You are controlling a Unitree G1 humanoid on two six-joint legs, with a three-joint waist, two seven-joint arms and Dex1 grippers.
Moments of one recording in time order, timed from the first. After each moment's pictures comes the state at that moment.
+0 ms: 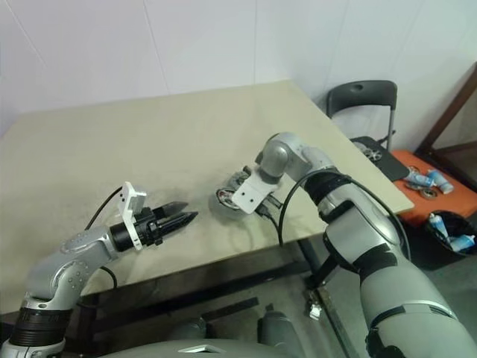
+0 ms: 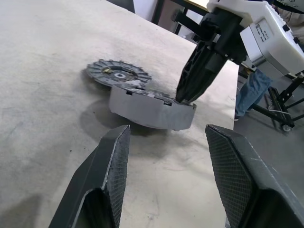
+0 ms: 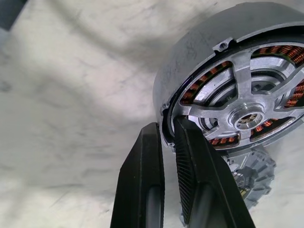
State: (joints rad) left arm -0.04 0.51 0.09 -0.29 -0.66 0.64 -0.77; right arm -1.12 -0.40 0.68 0.84 -0.41 -0.55 1.48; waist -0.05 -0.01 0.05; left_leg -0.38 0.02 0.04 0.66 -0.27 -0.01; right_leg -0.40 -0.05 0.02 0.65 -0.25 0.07
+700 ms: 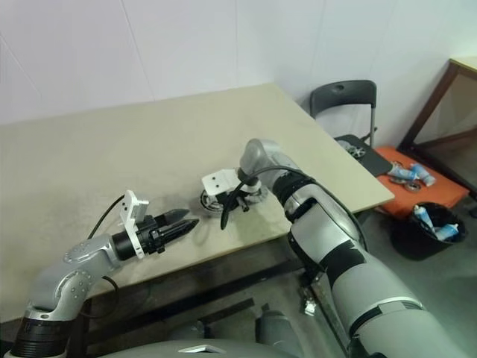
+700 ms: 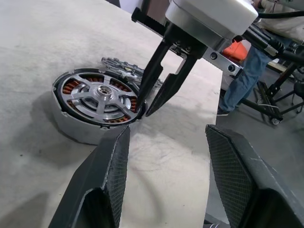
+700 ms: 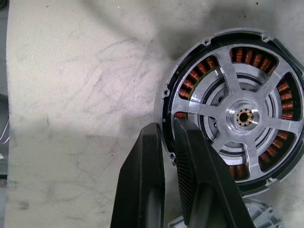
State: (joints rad) left arm 0.03 0.48 0.08 -0.32 -0.64 0.62 -0.76; right arm -1.19 -0.15 0.59 1.09 -0.39 -0.15 1.38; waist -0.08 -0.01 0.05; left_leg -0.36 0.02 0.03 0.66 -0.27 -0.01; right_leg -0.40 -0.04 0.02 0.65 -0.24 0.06
